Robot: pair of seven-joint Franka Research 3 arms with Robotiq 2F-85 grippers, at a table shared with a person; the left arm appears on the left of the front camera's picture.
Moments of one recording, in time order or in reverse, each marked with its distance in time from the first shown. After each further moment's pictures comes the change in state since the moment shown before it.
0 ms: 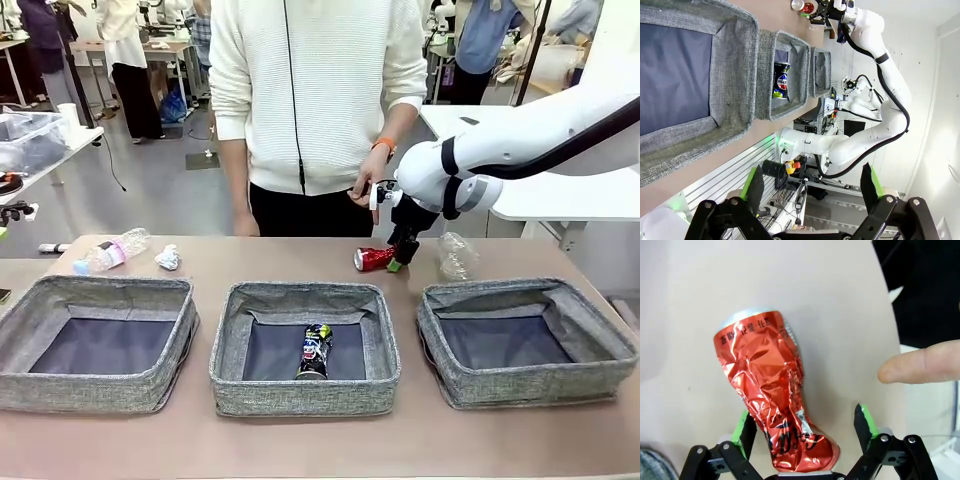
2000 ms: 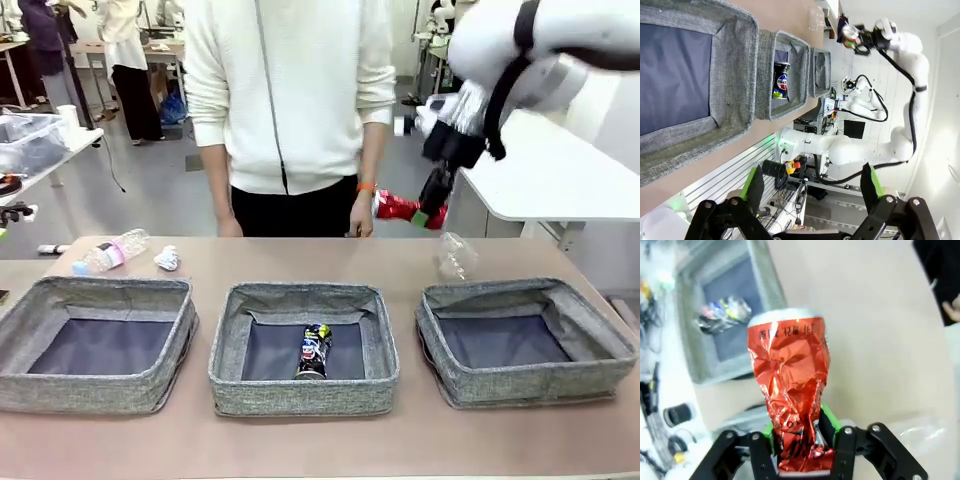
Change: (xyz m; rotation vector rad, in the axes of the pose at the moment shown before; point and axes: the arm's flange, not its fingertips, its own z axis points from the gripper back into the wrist) left arm 0.000 0.000 0.000 0.000 0.000 0.000; right arm 0.033 0.100 0.197 0.275 -0.011 -0.230
